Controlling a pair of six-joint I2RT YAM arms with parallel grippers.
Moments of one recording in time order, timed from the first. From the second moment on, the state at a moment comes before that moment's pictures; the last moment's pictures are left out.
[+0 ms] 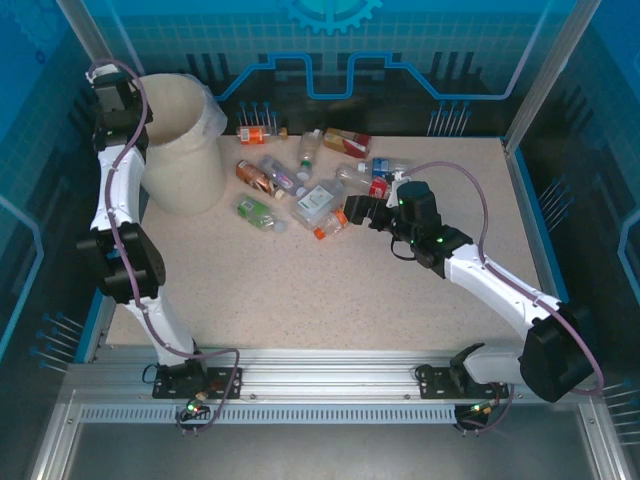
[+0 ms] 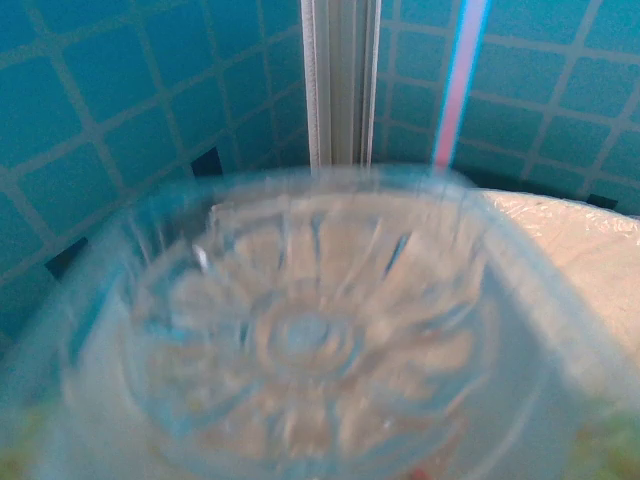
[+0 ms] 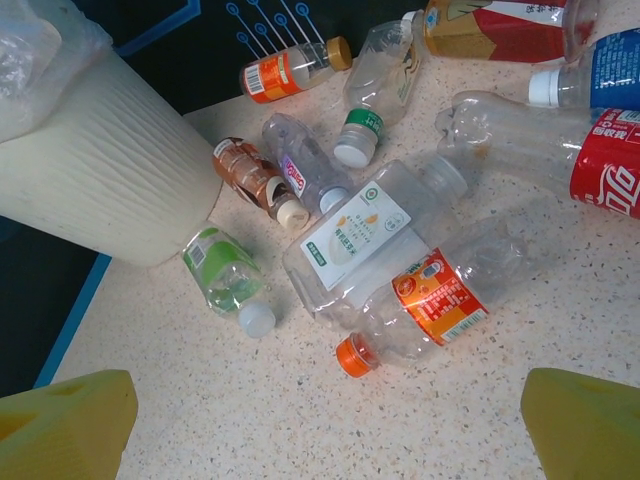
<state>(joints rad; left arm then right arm) 0.31 1.92 1.93 -0.33 -0.32 -0.10 0.50 1.29 0.92 -0.10 -0.07 0.59</state>
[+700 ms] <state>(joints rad) 0.27 1.79 1.97 -0.50 -0.12 -0.32 0.50 1.28 0.92 -0.15 -0.03 0.61</state>
